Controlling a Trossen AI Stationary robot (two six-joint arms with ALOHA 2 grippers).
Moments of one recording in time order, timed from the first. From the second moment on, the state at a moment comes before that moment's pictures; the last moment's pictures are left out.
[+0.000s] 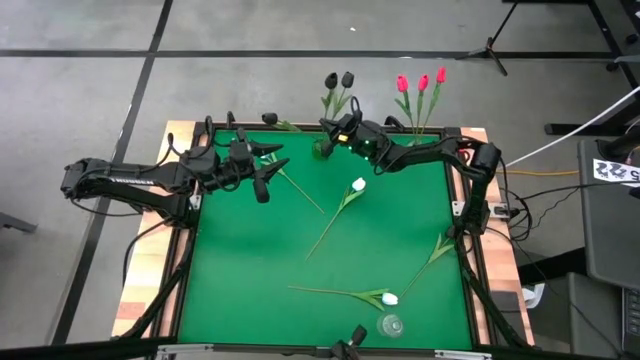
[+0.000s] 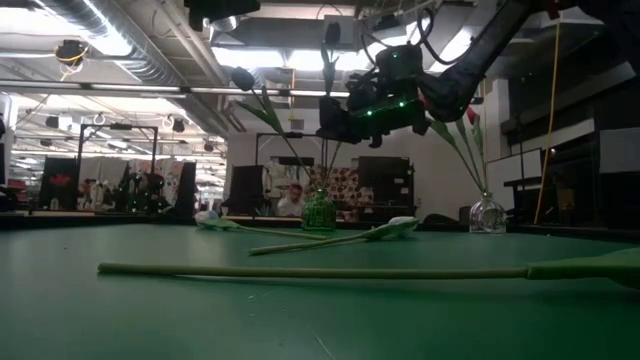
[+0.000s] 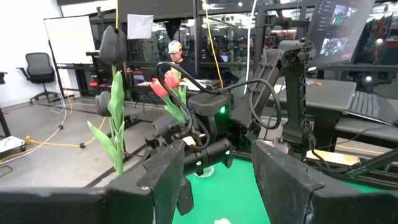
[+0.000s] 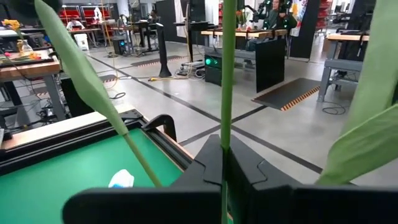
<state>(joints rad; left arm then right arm) 0.06 0.94 0.73 0.24 -0.40 0.03 -0.45 1.90 1.03 0.84 0.19 0.06</state>
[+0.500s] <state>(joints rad) 0.06 0.94 0.73 0.24 -0.40 0.03 -0.44 1.87 1.03 0.78 0.19 0.03</state>
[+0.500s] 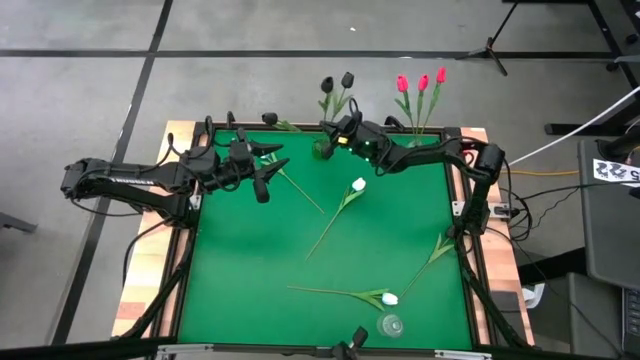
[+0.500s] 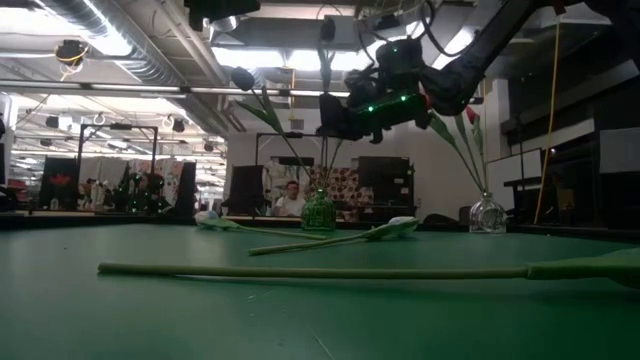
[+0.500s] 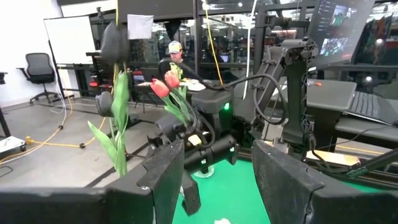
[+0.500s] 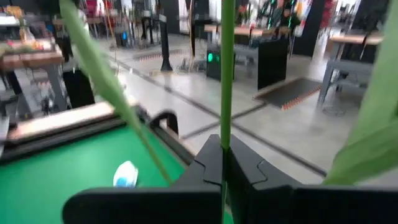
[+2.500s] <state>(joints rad) 0.06 0.94 0.73 0.24 -0.40 0.05 -0.47 1.90 1.03 0.73 0.14 0.07</state>
